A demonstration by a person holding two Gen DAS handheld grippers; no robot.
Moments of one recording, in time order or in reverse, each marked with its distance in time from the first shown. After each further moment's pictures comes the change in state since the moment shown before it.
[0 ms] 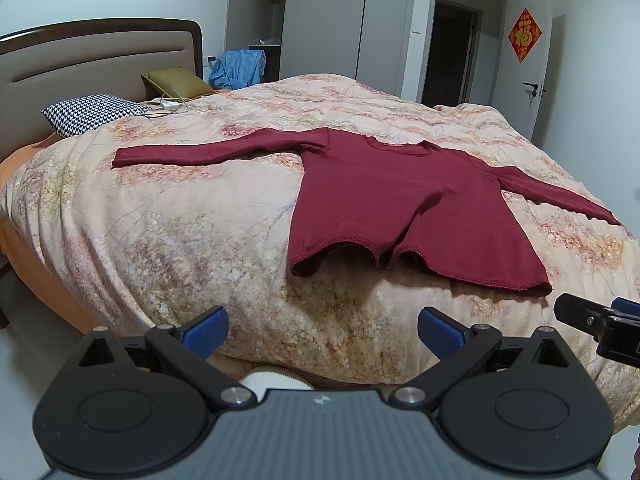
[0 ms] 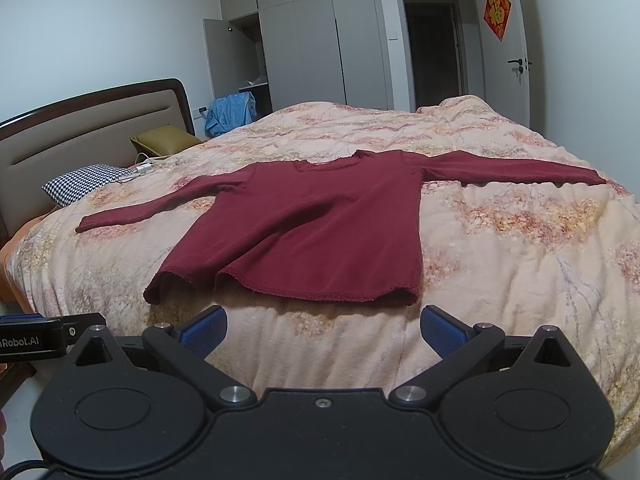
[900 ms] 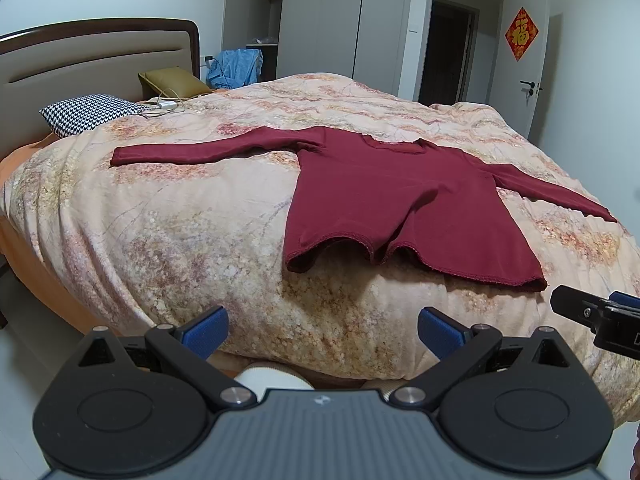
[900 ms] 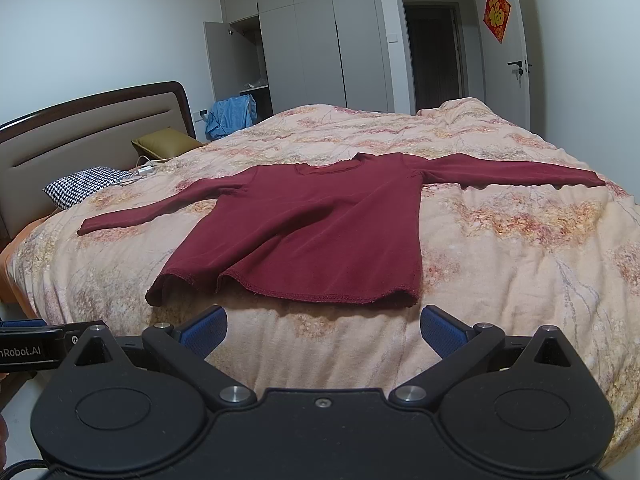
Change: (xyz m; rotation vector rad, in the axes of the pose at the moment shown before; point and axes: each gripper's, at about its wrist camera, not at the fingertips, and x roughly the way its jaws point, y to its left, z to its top) left arm -0.005 -0.004 -0.003 0.004 0.002 -0.003; right arm -0.005 0.000 0.000 -0.004 -0.012 -0.001
